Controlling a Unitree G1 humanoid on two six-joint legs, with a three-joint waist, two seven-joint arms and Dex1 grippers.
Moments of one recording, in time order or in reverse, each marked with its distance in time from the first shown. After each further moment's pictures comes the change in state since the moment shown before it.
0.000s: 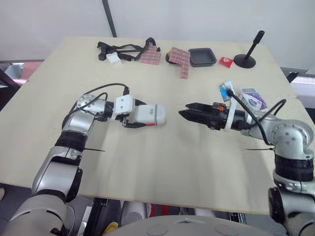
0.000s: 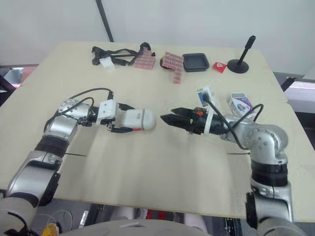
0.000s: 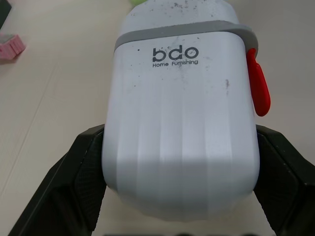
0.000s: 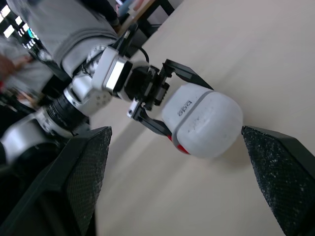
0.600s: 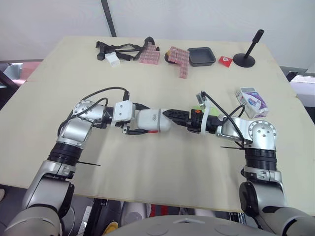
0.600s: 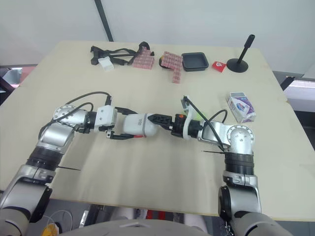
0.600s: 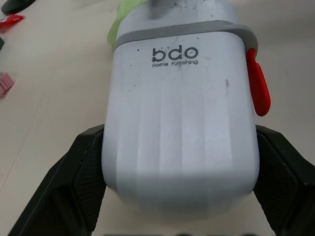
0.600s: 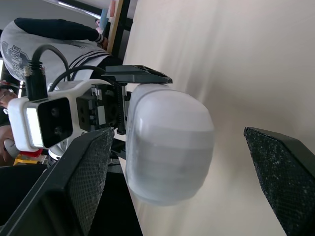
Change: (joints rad) left arm 0.118 0.036 0.000 -0.260 -0.073 0.122 0.024; right arm -0.030 0.186 0.015 0.254 0.322 0.033 -0.540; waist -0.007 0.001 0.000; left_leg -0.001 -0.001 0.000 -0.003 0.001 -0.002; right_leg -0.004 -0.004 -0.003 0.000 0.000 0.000
